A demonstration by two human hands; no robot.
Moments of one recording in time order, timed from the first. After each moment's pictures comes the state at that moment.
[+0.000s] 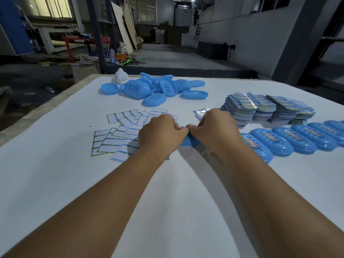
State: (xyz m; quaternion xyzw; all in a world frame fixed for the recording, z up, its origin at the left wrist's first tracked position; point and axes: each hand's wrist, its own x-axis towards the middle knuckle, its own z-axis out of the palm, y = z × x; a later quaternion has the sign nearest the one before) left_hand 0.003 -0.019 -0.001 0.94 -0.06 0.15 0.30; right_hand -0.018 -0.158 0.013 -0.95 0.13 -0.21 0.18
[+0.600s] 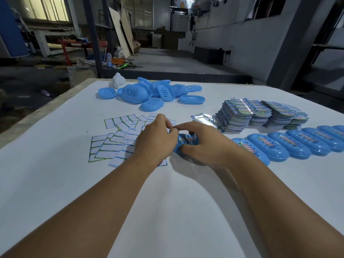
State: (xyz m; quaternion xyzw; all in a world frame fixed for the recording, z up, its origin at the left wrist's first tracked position) left_hand 0.014 -0.008 -0.009 0.92 -0.09 0.14 0.36; right_hand -0.041 -0.159 0.017 -0.96 -0.10 -0.08 0.25
